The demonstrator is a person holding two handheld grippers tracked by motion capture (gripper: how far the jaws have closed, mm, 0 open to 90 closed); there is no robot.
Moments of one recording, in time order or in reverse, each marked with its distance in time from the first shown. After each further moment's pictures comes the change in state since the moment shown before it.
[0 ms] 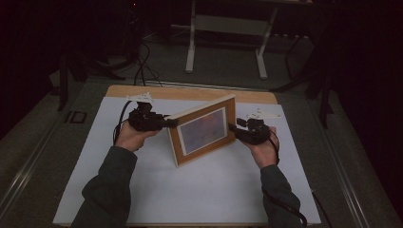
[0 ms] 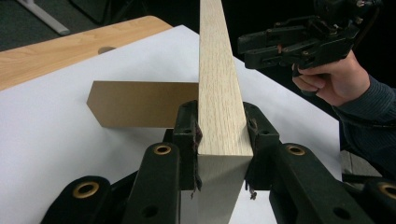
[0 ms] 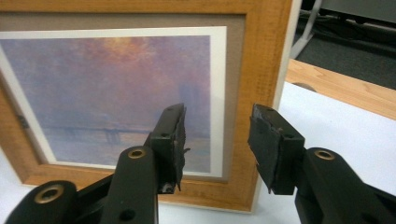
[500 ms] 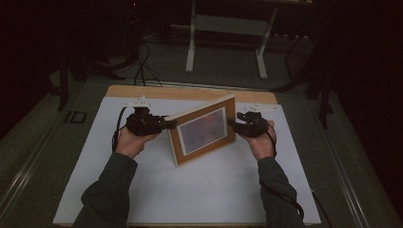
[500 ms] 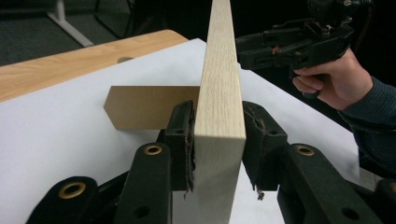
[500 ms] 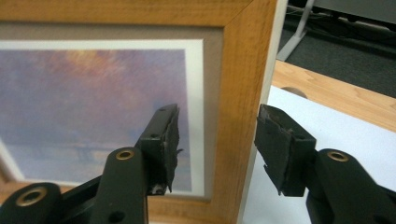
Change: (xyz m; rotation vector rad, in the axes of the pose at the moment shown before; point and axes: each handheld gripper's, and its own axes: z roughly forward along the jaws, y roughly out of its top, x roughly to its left) left arm -0.011 -0.013 -0.005 -0.072 0.086 -0.007; right arm -0.011 0.012 0.018 0.015 -0.026 -0.004
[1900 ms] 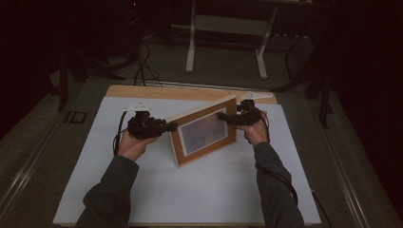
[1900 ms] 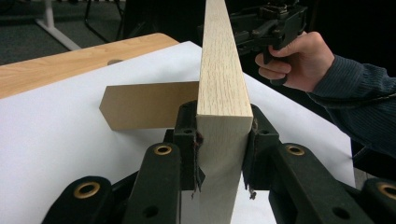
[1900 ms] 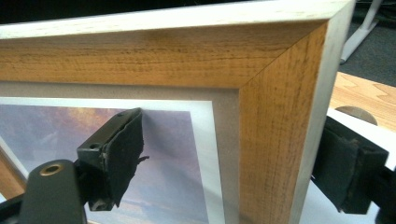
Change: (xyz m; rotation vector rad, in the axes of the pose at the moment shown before) left arm 0.003 -0.009 0.005 -0.020 -0.046 0.012; right arm -0.022 0.021 0.038 0.005 0.224 0.064
